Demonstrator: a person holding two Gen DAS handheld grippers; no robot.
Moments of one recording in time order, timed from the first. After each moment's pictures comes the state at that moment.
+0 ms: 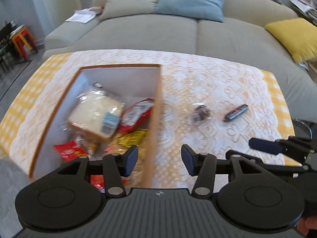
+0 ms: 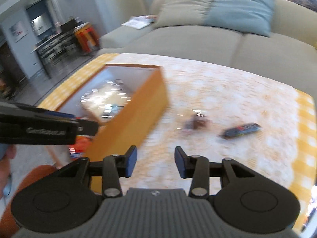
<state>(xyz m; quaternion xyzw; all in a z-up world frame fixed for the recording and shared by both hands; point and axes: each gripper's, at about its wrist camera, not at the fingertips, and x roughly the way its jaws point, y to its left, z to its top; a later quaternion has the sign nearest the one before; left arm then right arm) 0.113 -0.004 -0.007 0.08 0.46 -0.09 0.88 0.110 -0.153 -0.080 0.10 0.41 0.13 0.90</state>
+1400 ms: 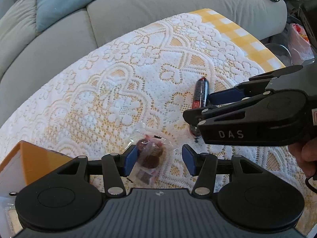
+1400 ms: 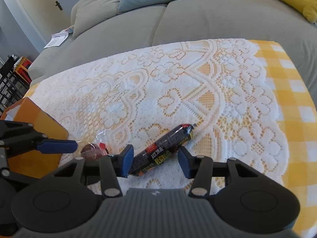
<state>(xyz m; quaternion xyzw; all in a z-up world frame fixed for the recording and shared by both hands) 0.232 -0.123 -0.115 0.30 0.46 -0.32 0.77 0.238 -0.242 -0.195 0.21 0.44 0.00 0.87</state>
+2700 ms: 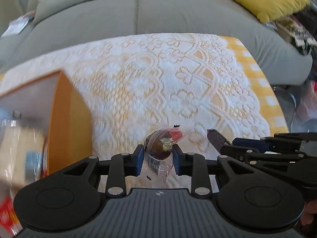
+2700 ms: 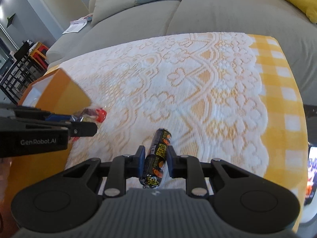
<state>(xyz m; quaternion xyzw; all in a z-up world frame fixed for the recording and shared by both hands) 0.174 -0.084 -0.078 0.12 0.50 -0.22 0.83 0.151 -0.246 -0.160 0.20 0.46 0.05 0.86</state>
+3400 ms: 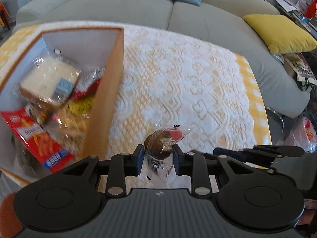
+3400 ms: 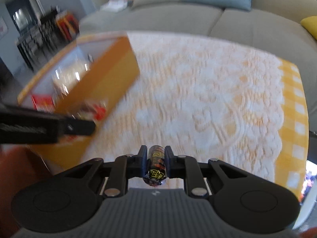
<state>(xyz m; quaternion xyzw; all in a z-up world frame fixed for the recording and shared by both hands) 0.095 -0.010 -0.060 0.00 0.51 -0.17 0.84 0.101 -0.168 -0.133 0.08 0.49 0.12 0.86</state>
